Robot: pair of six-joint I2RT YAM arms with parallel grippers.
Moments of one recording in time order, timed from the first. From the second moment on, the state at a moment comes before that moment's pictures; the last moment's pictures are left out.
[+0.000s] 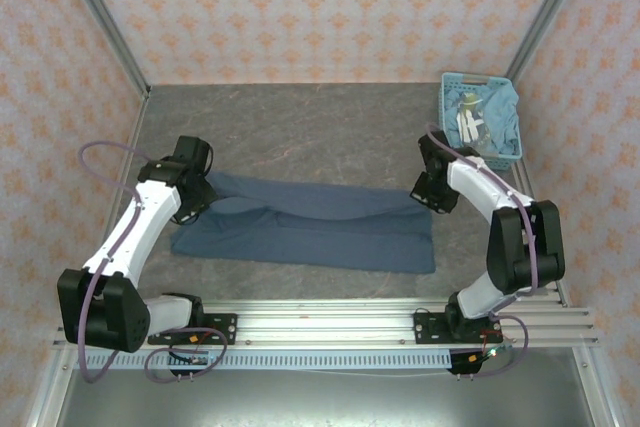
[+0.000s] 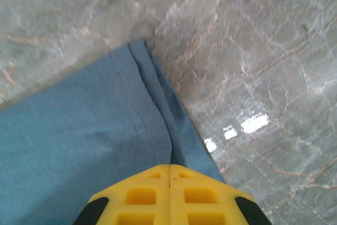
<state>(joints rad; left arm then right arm) -0.07 1.25 1.01 -1.08 -0.23 -0.78 0.18 1.56 1.04 -0.90 0.09 0.72</state>
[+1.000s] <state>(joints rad) -0.15 1.18 0.82 -1.11 -0.32 -0.88 0.20 1.53 0.90 -0.90 0.16 0.73</state>
